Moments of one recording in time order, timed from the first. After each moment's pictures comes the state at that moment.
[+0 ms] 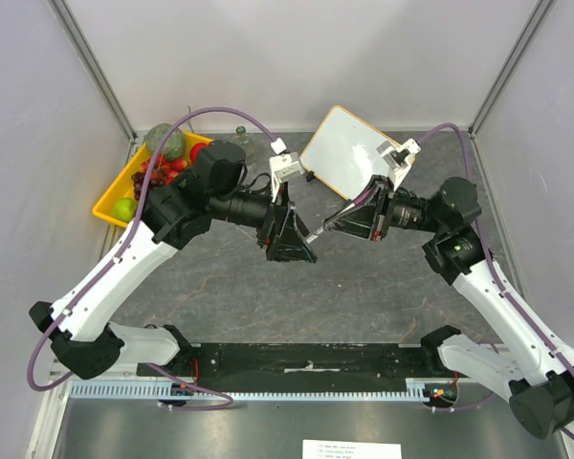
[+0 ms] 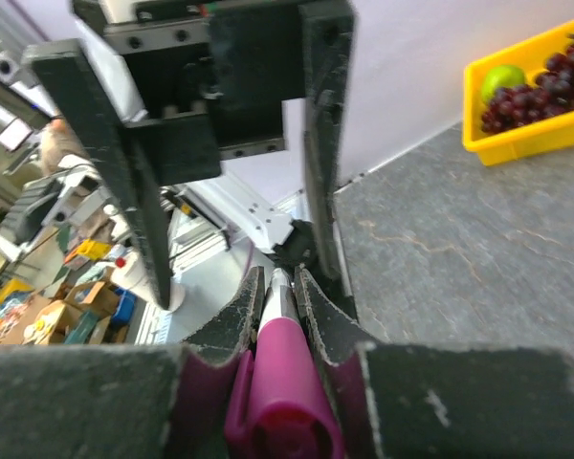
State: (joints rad) left arm -0.78 1.30 1.60 -0.79 0.81 -0.16; right arm 0.43 0.97 0.93 0.31 -1.01 0.82
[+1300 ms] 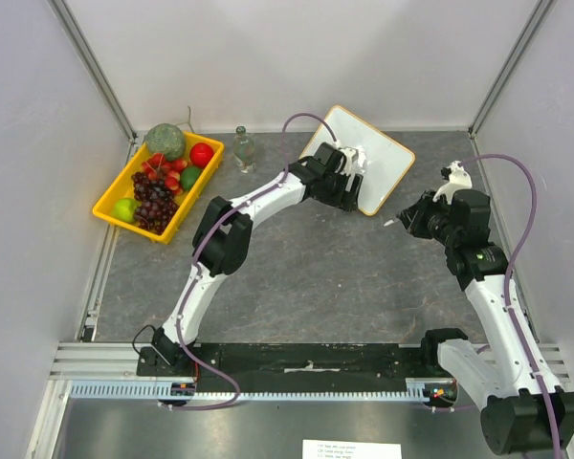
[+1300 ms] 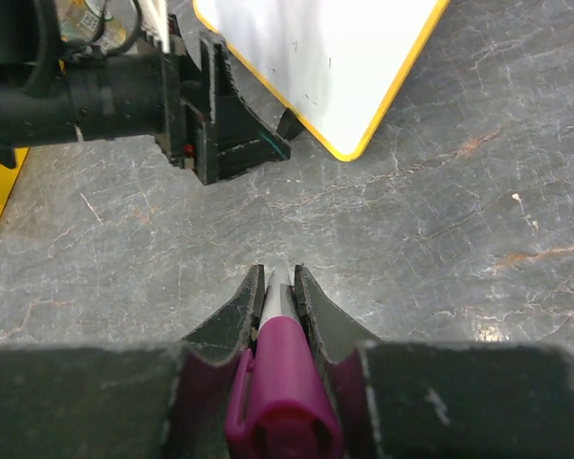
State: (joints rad) left arm -0.71 2.36 2.03 -0.48 0.21 -0.25; right arm 0.07 0.87 0.80 -0.39 -0.24 0.37
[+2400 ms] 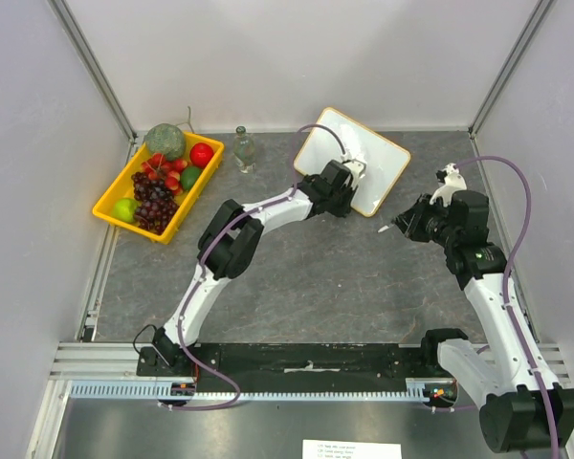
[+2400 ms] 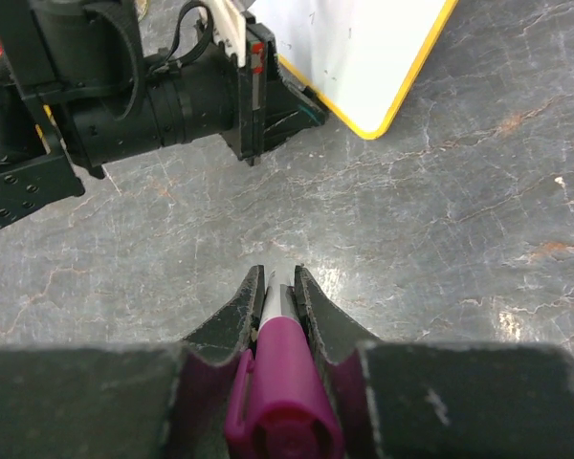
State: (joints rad) left arm -0.77 2.44 1.95 -0.25 0.07 -0.15; right arm 0.05 0.88 0.79 -0.40 -0.33 0.37
